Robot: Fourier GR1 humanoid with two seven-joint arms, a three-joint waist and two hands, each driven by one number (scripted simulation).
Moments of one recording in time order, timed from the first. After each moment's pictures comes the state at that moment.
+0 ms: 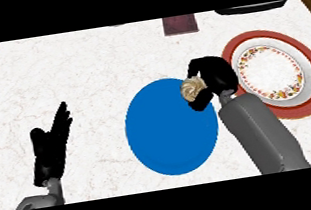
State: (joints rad) left arm -0.04 0.16 -0.07 -1.46 -0.02 0.18 0.21; right arm -0.59 -0.05 0.14 -1.02 0.99 0.04 0.31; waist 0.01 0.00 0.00
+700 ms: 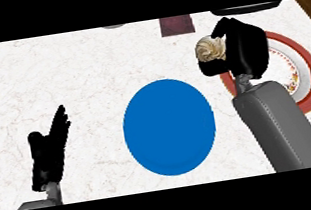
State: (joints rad) left arm 0.00 0.16 -0.06 -1.49 -0.03 0.19 0.22; right arm -0.60 -0.09 0.09 -1.33 1.20 -0.20 0.59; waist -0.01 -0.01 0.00
